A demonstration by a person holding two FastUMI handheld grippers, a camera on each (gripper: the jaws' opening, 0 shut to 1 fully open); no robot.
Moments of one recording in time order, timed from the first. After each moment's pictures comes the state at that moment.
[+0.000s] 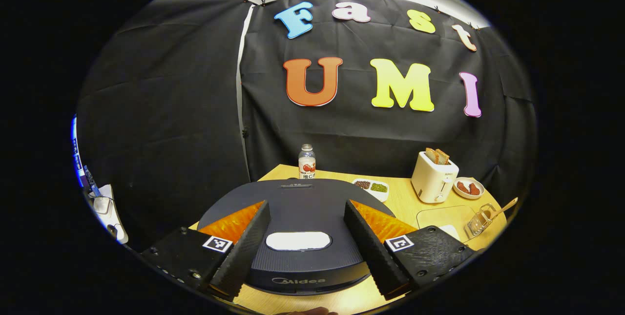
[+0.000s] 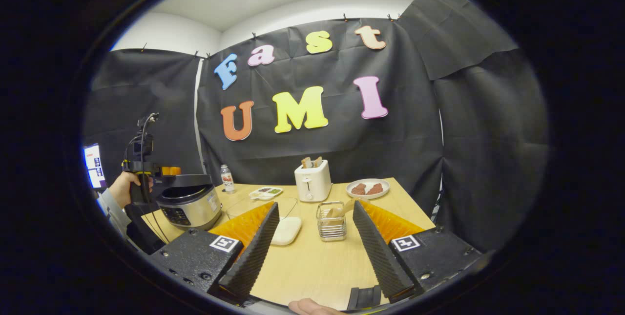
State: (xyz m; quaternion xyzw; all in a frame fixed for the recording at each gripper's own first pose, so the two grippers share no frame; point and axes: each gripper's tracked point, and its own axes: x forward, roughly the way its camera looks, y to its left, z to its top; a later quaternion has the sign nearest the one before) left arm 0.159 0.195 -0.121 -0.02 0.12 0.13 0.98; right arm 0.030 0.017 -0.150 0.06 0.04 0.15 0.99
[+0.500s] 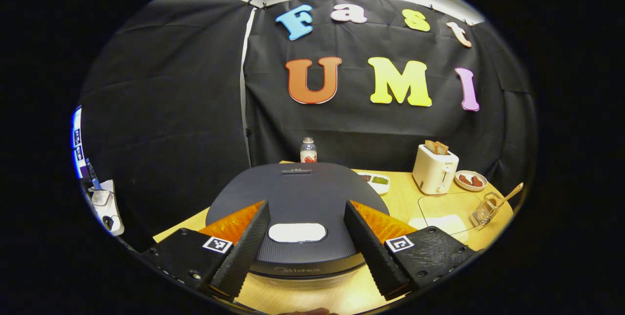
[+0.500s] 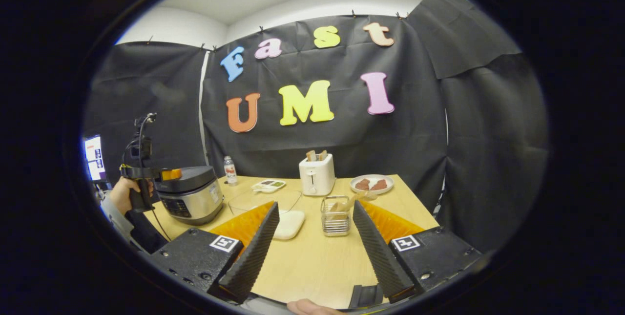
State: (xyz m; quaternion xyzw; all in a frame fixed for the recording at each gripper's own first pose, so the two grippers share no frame) left arm 0.128 0.181 -0.150 -0.01 0.11 0.14 0.98; right arm 0.028 0.029 -0.159 0.05 0.05 0.16 0.99
